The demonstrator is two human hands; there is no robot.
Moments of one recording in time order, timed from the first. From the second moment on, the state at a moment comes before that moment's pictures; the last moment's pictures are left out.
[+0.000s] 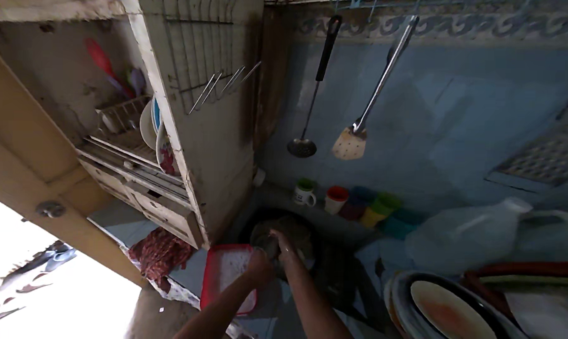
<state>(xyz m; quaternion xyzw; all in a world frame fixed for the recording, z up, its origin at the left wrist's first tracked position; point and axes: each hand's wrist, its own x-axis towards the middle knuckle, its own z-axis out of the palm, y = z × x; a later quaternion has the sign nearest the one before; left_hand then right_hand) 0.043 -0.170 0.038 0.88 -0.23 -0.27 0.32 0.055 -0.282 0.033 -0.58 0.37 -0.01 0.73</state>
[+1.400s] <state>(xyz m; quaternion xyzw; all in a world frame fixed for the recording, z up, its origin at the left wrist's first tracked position) 0.071 -0.163 0.059 0.84 -0.08 -0.07 0.53 -0.003 -0.235 0.111 -0.60 0.25 0.00 0.76</state>
